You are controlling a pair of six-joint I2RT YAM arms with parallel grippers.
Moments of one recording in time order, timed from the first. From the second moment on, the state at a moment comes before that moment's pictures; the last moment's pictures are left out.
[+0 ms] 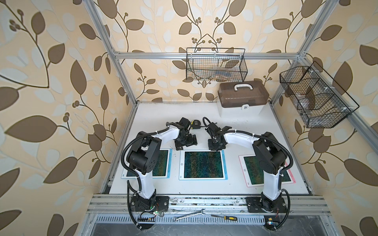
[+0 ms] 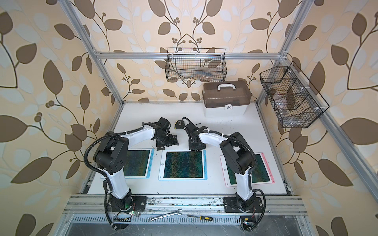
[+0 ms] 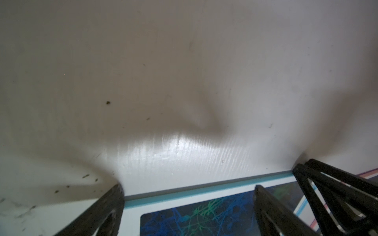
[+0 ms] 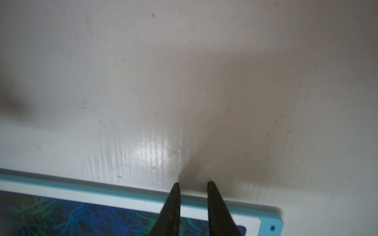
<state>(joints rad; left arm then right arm) -0.42 1.85 1.21 -0.66 0.25 -0.67 0.64 1.97 1.33 -0.69 0.09 0.62</state>
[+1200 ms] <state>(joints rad) -0.36 1.43 1.22 -0.91 0.07 -0.63 0.39 1.30 1.09 -0.64 0.27 0.54</state>
